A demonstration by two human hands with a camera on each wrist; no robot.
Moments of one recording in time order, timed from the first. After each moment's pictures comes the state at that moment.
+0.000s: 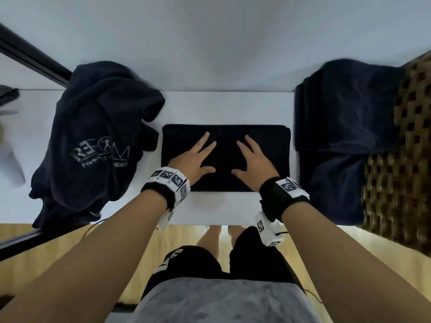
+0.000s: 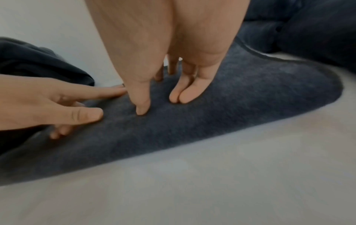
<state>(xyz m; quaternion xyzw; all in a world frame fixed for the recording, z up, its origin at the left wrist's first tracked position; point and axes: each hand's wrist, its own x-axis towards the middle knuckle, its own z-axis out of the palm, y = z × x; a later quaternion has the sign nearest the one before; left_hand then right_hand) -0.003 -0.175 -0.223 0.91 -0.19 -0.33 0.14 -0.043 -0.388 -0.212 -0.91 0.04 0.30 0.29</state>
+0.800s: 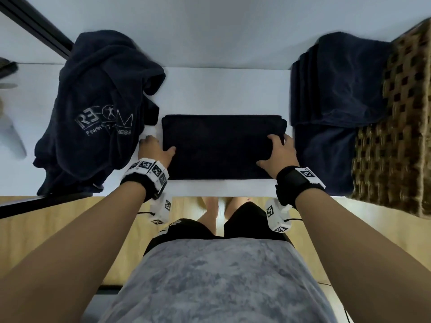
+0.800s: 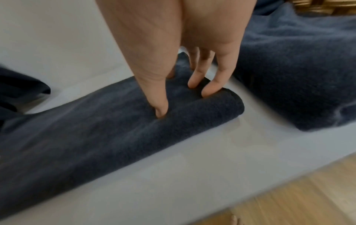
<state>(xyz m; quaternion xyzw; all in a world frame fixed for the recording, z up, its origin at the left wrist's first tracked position) -0.046 -0.116 -0.213 0.93 0.21 -0.24 0.19 -0.096 -0.425 -0.204 -0.90 0.23 0.27 0.24</state>
